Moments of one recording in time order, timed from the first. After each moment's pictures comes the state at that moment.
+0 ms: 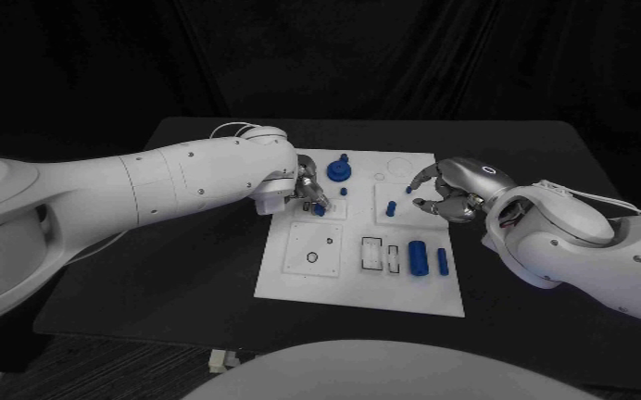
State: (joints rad) left arm 1.28 -0.51 -0.21 1.24 -0.91 0.15 -0.61; left_hand 1.17 -0.02 0.31 0.05 0.38 1.08 0.04 0.26 0.51 1.47 -0.03 1.44 1.31 1.47 -0.08 1.57 1.31 0.05 1.47 0.03 1.29 1.31; right arm 1.19 -0.99 -0.21 1.78 -1.53 -0.43 -0.34; right_hand 1.34 -0.04 0.24 0.04 0.38 0.78 0.15 0.19 0.29 1.47 0.06 1.57 1.31 1.46 -0.02 1.57 1.31 0.09 1.43 0.08 0.94 1.31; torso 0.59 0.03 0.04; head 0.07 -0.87
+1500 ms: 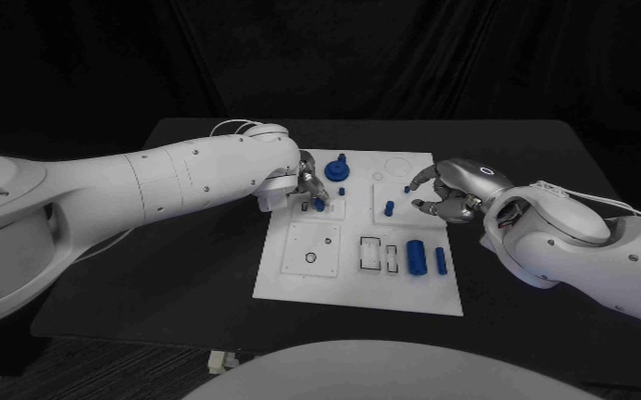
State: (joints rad) left arm 1.28 -0.47 -0.21 1.20 -0.91 0.12 -0.63; left_hand 1.14 -0.01 0.31 0.07 0.38 1.07 0.04 0.26 0.52 1.47 -0.03 1.44 1.31 1.47 -0.08 1.57 1.31 0.05 1.47 0.03 1.29 1.31; right arm 1.18 -0.99 -0.21 1.78 -1.53 -0.43 -0.33; right_hand 1.34 -0.04 0.24 0.04 0.39 0.78 0.15 0.19 0.29 1.47 0.06 1.57 1.31 1.46 -0.02 1.57 1.31 0.09 1.43 0.08 0.94 1.31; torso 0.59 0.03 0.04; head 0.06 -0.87
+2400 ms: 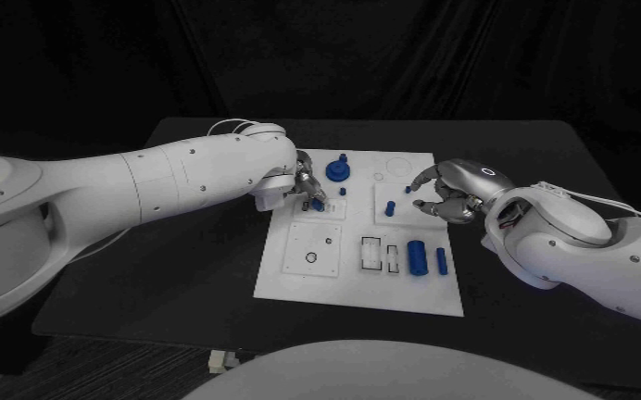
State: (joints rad) left arm 1.28 -0.49 -0.21 1.20 -0.91 0.13 -0.64; left_hand 1.13 -0.01 0.30 0.08 0.36 1.06 0.04 0.26 0.52 1.47 -0.03 1.43 1.31 1.47 -0.08 1.57 1.31 0.05 1.47 0.03 1.29 1.31; right arm 1.18 -0.99 -0.21 1.77 -1.53 -0.43 -0.33; right_hand 1.34 -0.04 0.24 0.04 0.39 0.78 0.15 0.19 0.29 1.47 0.06 1.57 1.31 1.46 -0.02 1.57 1.31 0.09 1.43 0.08 0.94 1.31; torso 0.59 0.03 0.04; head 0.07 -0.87
